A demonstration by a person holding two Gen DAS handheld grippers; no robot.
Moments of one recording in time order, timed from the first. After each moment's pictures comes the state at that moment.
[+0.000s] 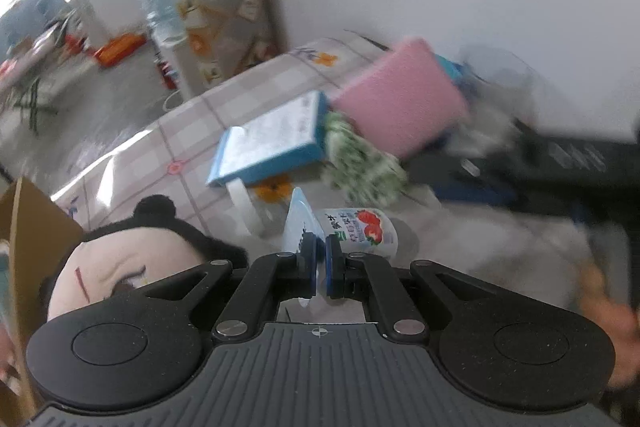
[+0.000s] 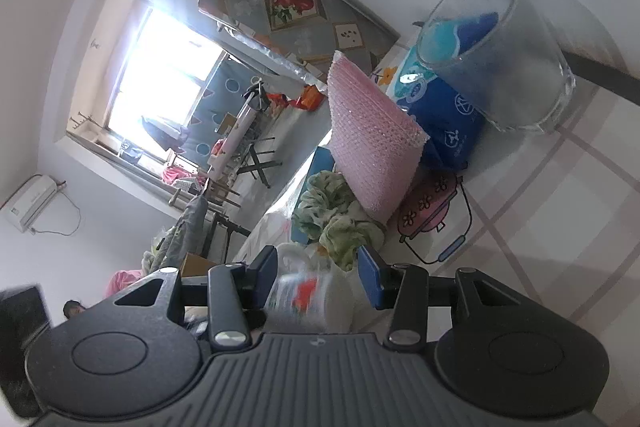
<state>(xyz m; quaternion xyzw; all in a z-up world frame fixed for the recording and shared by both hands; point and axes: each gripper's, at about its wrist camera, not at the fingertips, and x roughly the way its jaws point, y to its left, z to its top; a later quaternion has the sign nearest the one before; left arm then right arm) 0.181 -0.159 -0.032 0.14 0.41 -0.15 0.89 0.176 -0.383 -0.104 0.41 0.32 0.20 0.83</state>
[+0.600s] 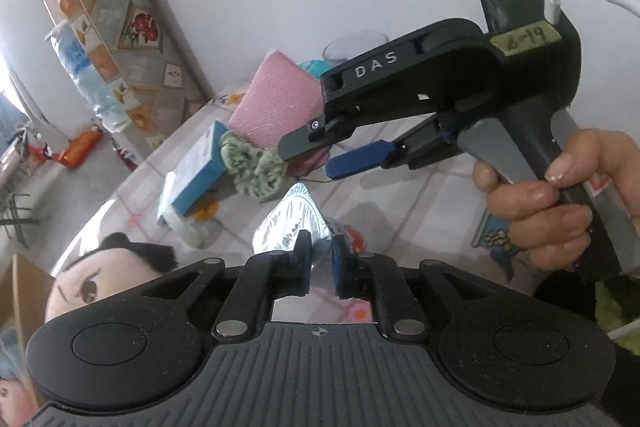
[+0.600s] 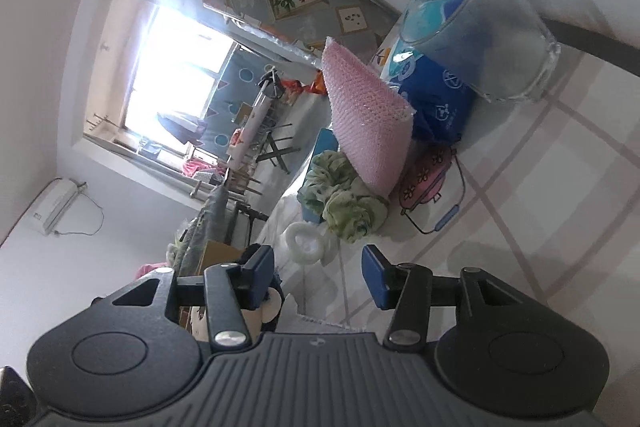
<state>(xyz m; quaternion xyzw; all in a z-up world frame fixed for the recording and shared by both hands) 0.096 -0.192 -0.042 0.25 0.33 -0.25 0.88 0.162 -0.400 -0.111 0.43 0.34 0.23 0.80</state>
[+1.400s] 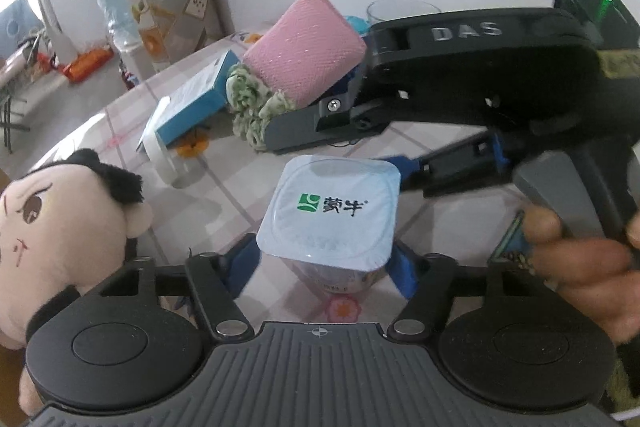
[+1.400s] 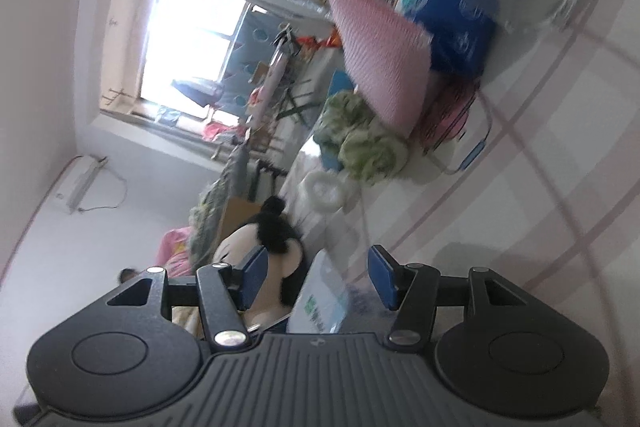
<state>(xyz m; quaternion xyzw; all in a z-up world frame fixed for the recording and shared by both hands) 0.121 -0.192 -0.071 0.15 0.40 -0.20 0.88 0.166 -0.385 -0.123 0.45 0.39 0.29 0.75</state>
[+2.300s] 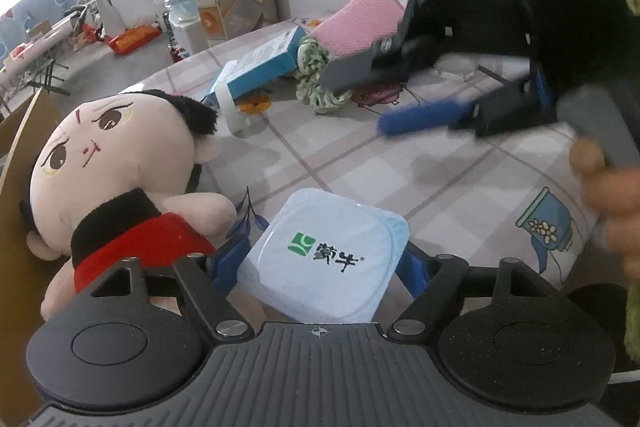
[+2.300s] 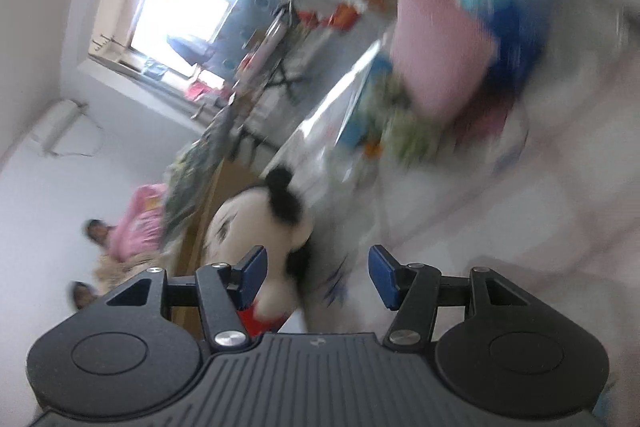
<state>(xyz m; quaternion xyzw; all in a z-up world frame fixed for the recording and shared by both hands) 0.082 -0.156 -0.069 0.11 0.40 -0.13 0.90 0.159 -0.369 -0.073 0.34 0.40 0.28 0.80</state>
